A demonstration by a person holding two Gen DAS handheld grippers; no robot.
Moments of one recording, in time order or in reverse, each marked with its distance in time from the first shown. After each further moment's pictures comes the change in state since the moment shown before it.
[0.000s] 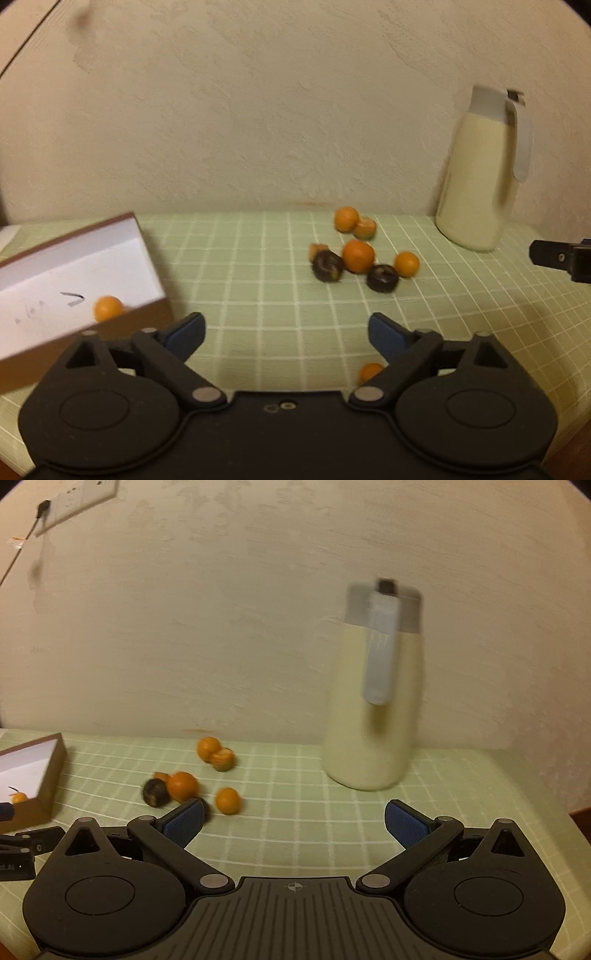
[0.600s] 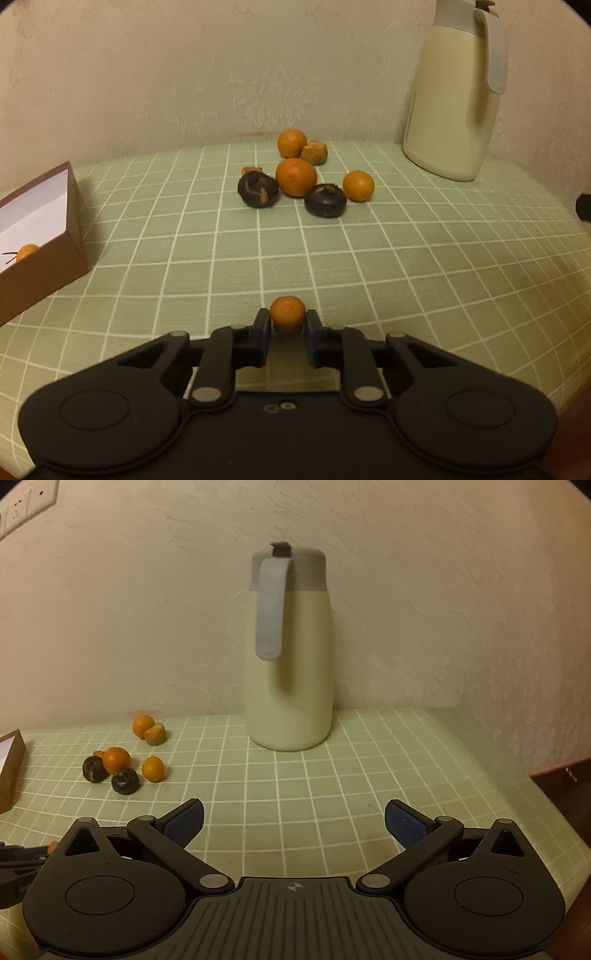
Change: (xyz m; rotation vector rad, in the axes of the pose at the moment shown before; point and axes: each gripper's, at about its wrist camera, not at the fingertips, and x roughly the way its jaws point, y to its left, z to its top) left arm 0.044 -0.053 -0.032 0.049 0.148 -0.040; right arm -0.018 -0.064 -0.028 0.085 0.057 -0.095
